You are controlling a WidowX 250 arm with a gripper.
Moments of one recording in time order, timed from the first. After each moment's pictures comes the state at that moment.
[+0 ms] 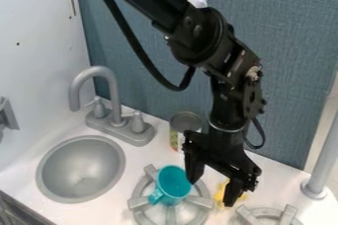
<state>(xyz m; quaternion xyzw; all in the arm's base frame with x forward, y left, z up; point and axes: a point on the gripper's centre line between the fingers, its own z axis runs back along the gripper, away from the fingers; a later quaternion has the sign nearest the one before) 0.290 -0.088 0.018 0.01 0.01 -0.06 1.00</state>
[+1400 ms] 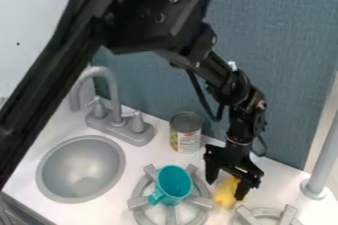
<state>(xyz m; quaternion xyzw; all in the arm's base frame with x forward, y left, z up) 0.389 -0.076 -0.098 0.01 0.05 -0.05 1.00</state>
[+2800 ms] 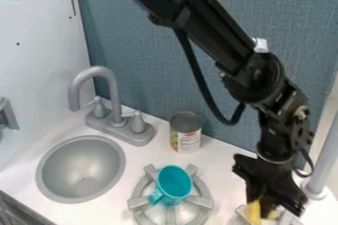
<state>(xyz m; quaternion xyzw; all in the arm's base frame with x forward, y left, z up) 0.320 -0.152 -0.025 -0.03 -0.02 -0.15 0.99</state>
